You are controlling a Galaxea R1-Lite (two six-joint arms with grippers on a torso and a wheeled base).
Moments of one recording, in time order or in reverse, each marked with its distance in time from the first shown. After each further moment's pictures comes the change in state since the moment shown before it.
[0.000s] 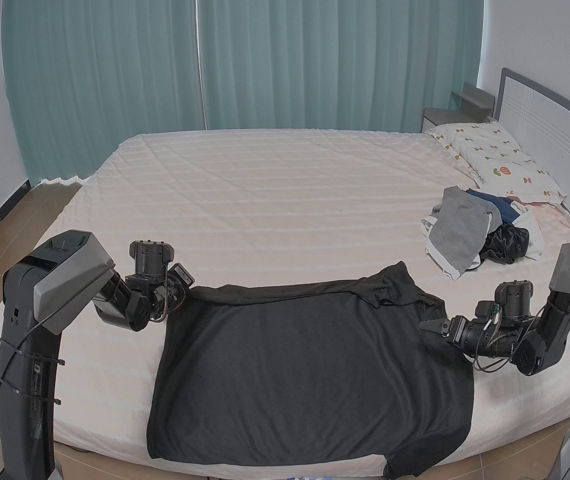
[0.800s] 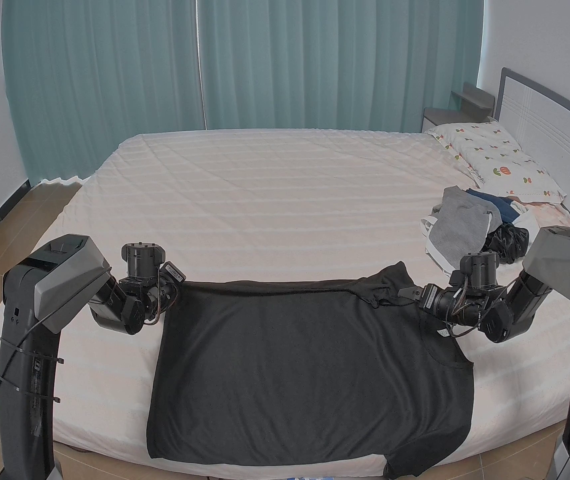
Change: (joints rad) left arm 0.035 0.021 0.017 -0.094 0.007 -0.045; right arm 0.083 0.111 -0.411 0.233 -0.190 0.001
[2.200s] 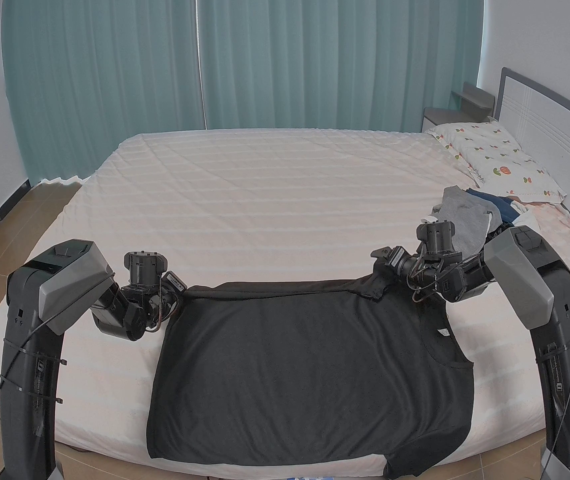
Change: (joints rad) left arm -0.003 0.022 0.024 0.003 0.001 0.000; right arm 0.058 0.281 -0.740 0.400 -0.079 0.246
